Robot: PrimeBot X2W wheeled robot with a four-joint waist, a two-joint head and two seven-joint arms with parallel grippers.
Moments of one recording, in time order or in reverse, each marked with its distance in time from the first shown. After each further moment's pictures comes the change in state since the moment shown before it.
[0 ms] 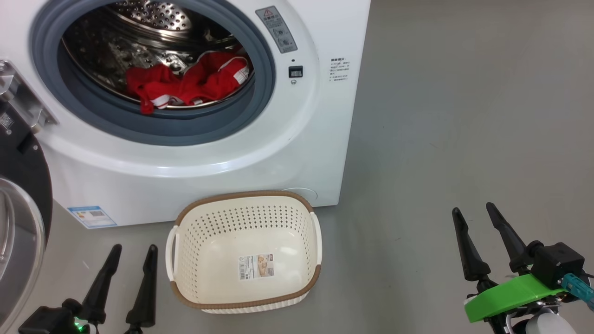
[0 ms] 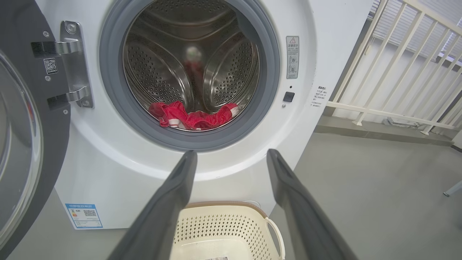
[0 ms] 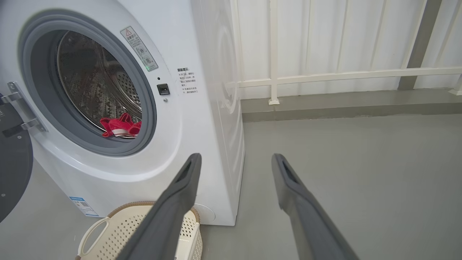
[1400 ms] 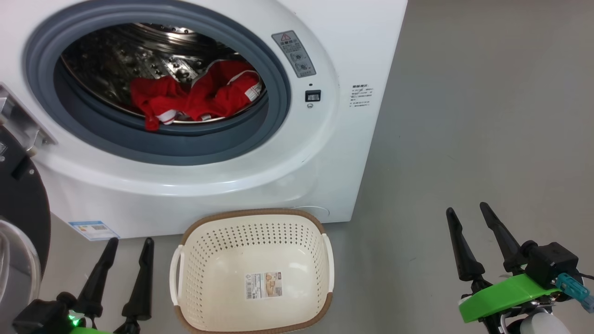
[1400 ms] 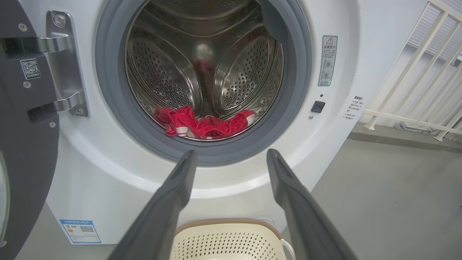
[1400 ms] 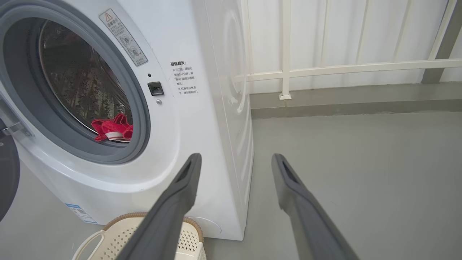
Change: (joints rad) left arm -0.025 0.017 -0.005 0.008 -0.033 0.000 0.000; right arm -0.004 0.013 0.011 -0.001 -0.005 0.000 0.000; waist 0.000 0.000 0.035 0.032
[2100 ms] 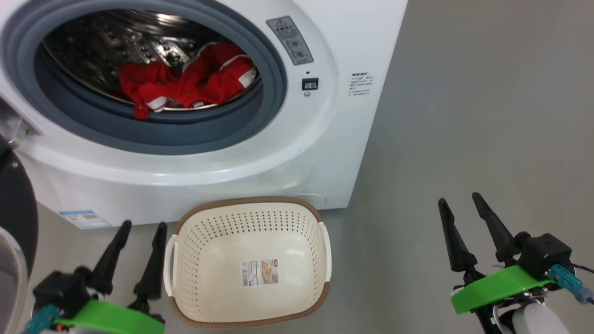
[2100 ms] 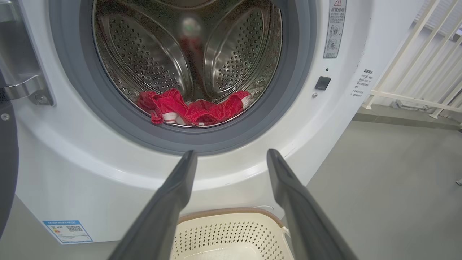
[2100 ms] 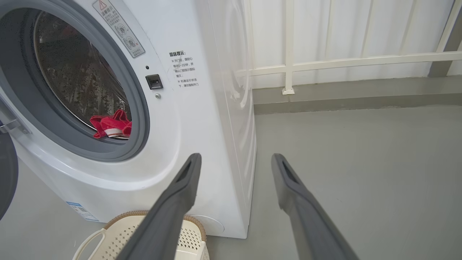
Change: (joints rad) left arm -0.080 0.022 -0.072 0.072 -0.002 0.000 0.000; right arm -0.024 0.013 0.013 -0.003 -0.007 0.000 0.000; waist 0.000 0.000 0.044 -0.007
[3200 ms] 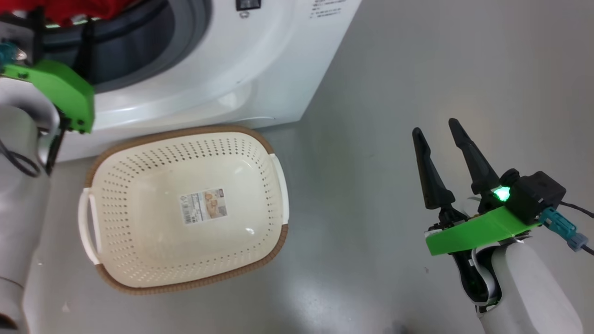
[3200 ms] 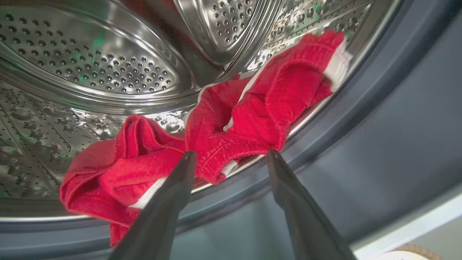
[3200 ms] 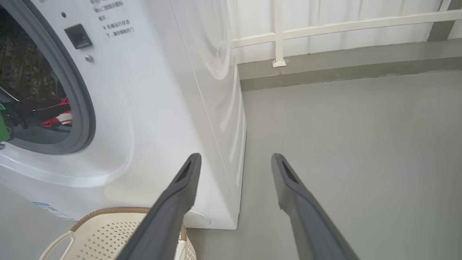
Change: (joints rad) left arm -1.080 0.060 -0.283 0.909 0.260 0.025 0.044; right arm -0.224 0.034 0.073 -0.041 0.033 0.000 -0.003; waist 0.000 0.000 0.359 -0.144
